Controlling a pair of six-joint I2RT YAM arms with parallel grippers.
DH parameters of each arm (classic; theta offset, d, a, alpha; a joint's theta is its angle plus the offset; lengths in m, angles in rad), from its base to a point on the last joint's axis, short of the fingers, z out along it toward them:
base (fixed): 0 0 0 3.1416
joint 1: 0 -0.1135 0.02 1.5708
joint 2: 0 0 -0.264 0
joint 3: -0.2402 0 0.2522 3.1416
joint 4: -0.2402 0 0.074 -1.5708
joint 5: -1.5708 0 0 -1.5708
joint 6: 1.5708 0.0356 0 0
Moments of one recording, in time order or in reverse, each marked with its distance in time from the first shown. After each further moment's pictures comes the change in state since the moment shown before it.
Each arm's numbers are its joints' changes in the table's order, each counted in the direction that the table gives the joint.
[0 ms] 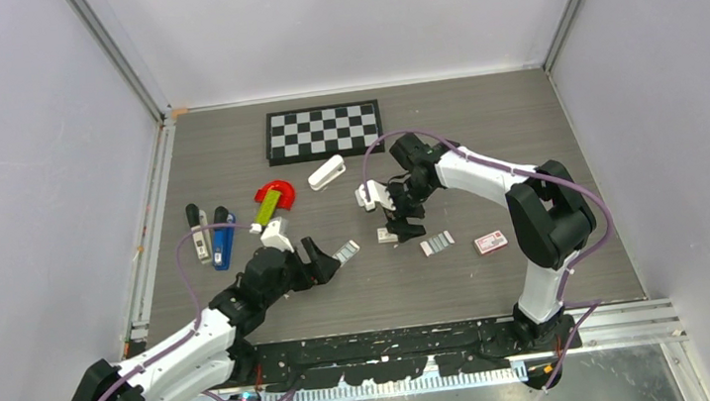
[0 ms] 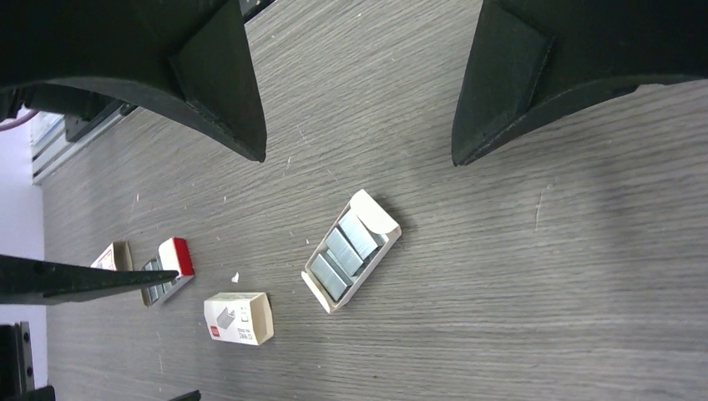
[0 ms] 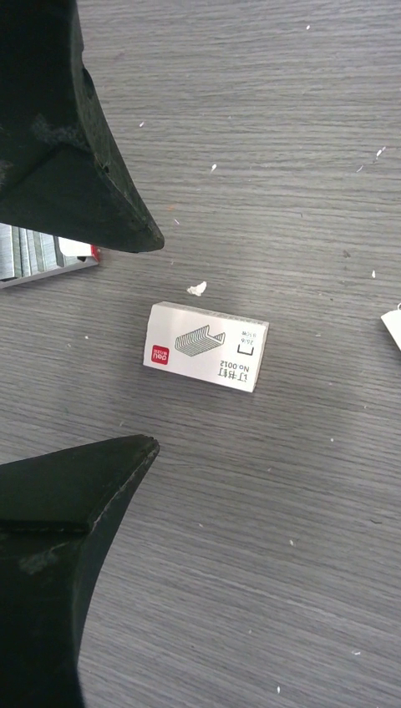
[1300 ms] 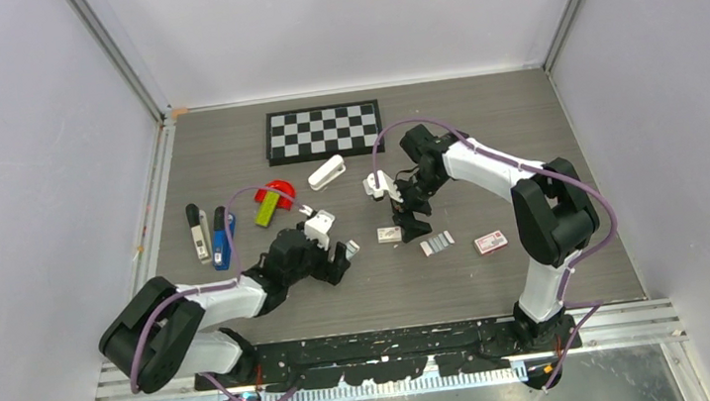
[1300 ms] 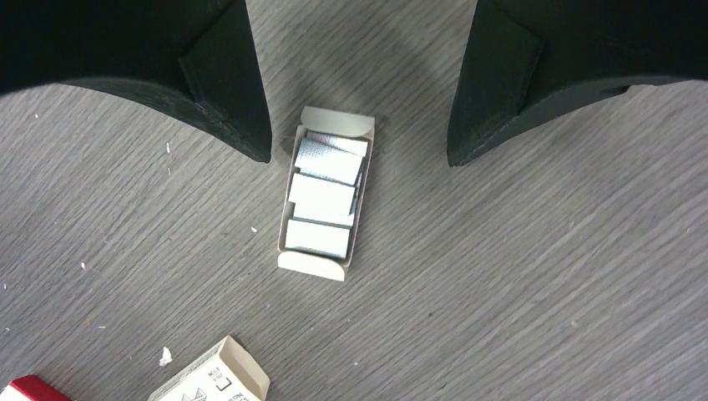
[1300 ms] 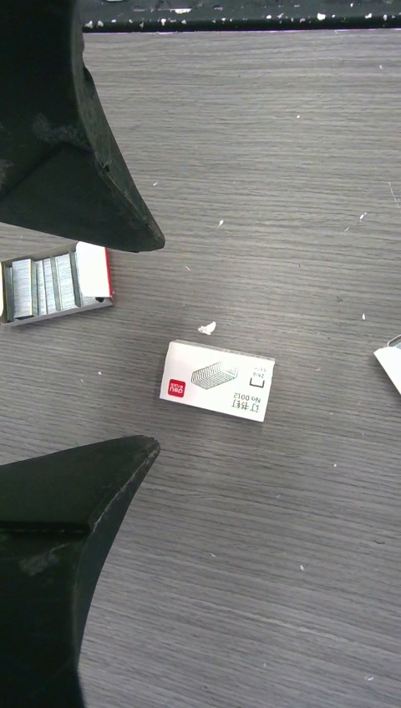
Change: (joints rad) left arm 0.000 0.478 -0.079 0.372 -0.126 0.706; right arm 0.064 0.001 -0.044 -0.132 0.122 -0.011
